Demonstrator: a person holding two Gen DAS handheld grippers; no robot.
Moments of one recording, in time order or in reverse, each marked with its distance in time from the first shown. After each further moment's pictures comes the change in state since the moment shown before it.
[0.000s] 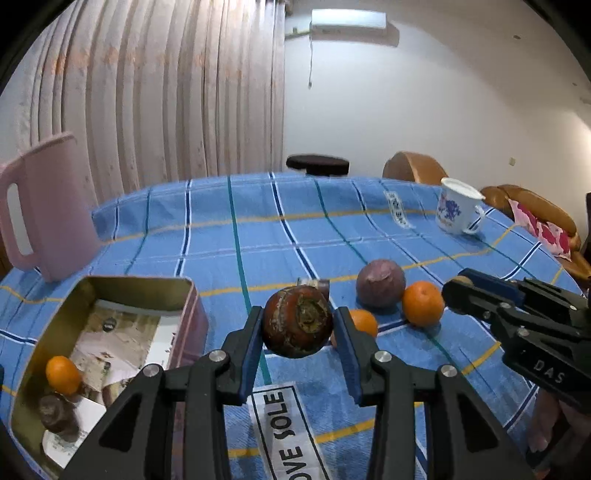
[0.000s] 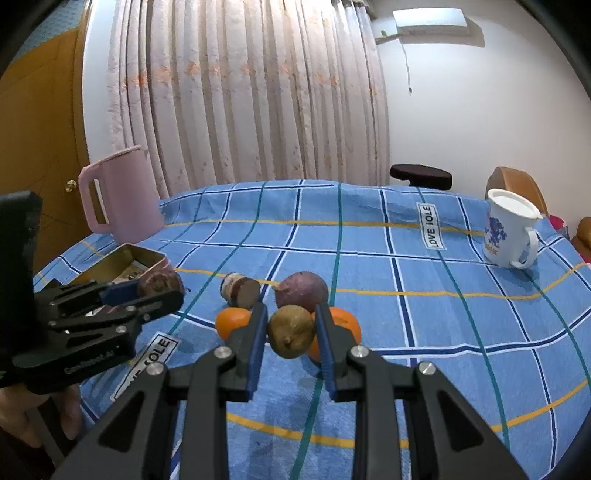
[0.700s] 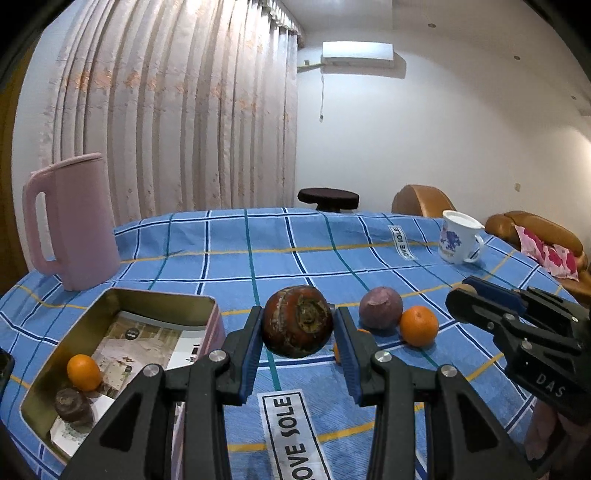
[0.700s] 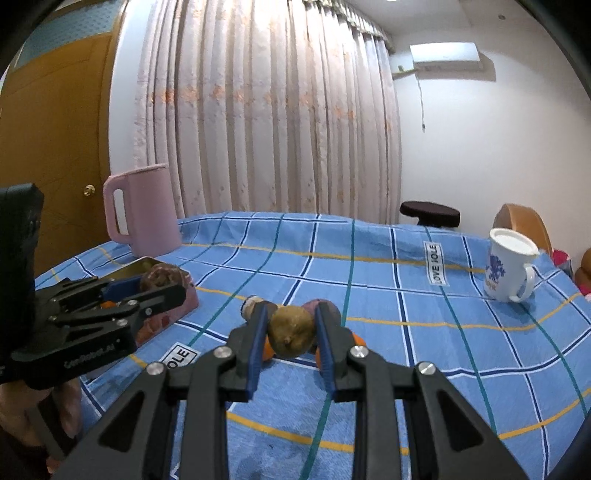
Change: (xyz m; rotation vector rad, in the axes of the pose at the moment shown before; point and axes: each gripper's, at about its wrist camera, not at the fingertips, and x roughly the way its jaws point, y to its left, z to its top) left arm -0.028 0.003 -0.006 -0.033 -0.128 0.041; right arm -0.024 0.014 -0.004 -0.084 -0.135 0.025
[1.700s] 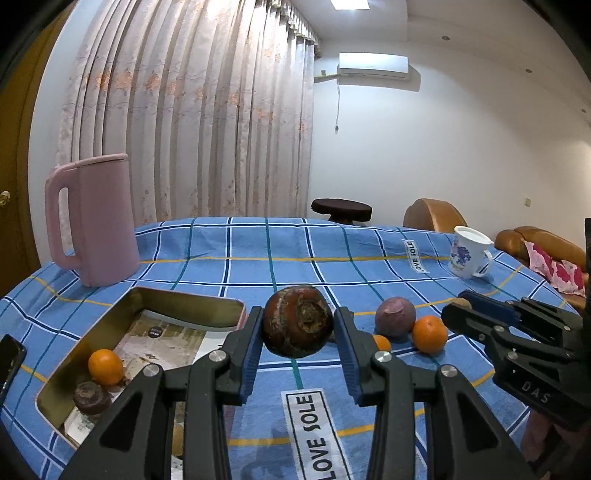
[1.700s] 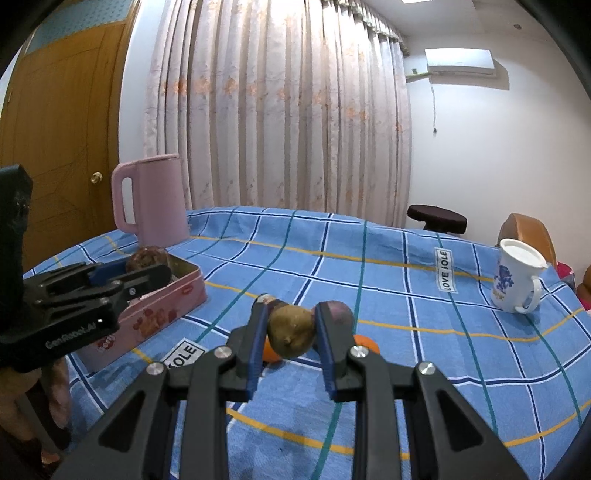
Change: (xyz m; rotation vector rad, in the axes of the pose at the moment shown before) left arm -0.016 0.015 0.000 -0.042 -0.034 0.045; right arm 0.009 0.013 0.004 -0.043 0.025 0.022
